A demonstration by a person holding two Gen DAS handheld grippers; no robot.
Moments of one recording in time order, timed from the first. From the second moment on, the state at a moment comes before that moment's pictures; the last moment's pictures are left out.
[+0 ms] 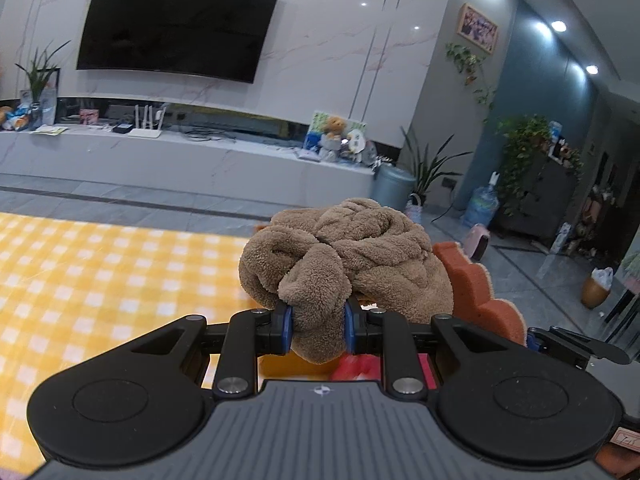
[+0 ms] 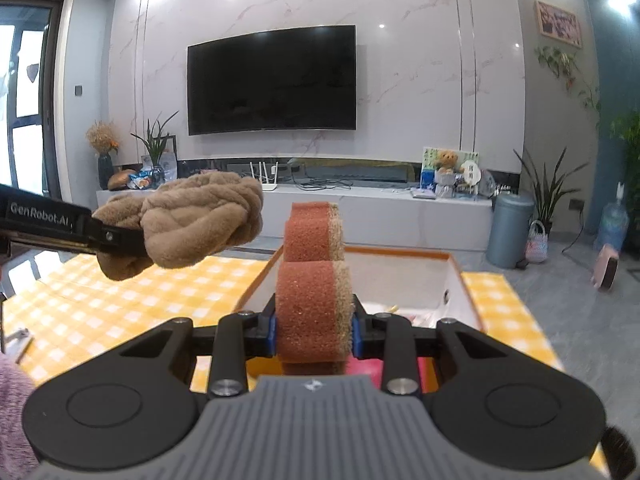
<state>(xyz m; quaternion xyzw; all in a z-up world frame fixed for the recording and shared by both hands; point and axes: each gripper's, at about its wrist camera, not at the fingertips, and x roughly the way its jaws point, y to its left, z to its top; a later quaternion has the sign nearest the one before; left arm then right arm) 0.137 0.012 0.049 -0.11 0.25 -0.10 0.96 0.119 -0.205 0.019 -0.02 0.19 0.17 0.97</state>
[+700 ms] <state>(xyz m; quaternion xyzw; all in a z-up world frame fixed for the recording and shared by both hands) 0.260 -0.057 0.020 -0.09 0.29 -0.16 0.94 0.265 -0.255 0.020 -0.08 0.23 0.11 0.96</state>
